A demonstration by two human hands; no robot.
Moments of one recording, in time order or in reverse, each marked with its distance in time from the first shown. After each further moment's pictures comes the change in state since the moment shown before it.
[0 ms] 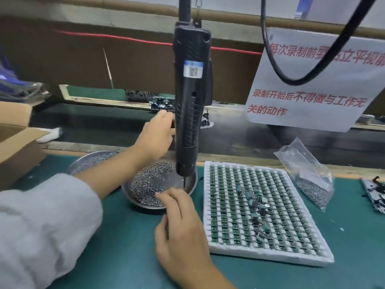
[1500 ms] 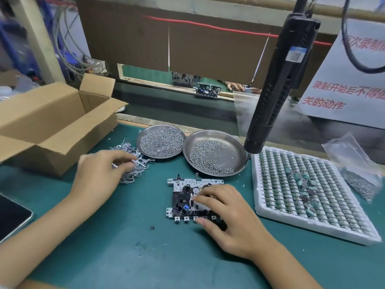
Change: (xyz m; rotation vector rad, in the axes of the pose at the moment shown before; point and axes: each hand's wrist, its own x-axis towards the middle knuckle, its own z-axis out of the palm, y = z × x) left_hand -0.189 -0.140 -0.098 -0.012 0.159 -0.308; right_hand -0.017 -0.018 -0.018 0.009 -0.513 -0.255
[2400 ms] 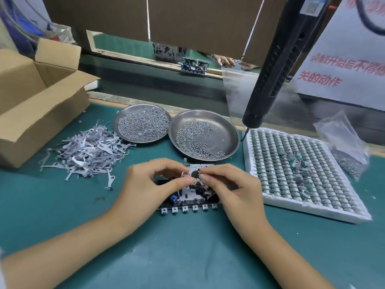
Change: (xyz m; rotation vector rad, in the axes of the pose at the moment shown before) left_hand -0.044 0.069 0.060 -0.773 -0.285 0.052; right_hand 0.011 -0.002 0.003 0.604 0.458 0.342
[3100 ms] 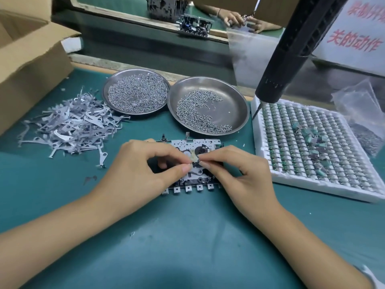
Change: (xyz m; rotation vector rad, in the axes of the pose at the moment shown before) left_hand -0.002 -0.003 -0.012 0.255 -0.162 -0.023; right_hand -0.006 0.009 -0.002 -0.212 -0.119 -0.097
